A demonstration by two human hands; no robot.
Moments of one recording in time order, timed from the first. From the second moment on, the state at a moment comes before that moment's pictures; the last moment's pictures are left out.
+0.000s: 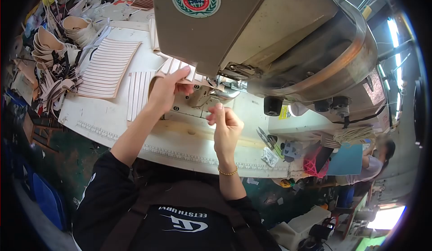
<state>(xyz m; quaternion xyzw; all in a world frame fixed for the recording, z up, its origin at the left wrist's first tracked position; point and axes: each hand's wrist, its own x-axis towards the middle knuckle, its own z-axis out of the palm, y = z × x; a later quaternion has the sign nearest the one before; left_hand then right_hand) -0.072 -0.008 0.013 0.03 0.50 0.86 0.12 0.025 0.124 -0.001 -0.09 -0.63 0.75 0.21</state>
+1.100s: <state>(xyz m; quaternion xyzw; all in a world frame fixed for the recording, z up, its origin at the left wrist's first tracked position) -0.078 -0.047 0.042 0.27 0.77 0.57 0.08 0.042 0.140 0.006 -0.04 -0.73 0.64 0.23</state>
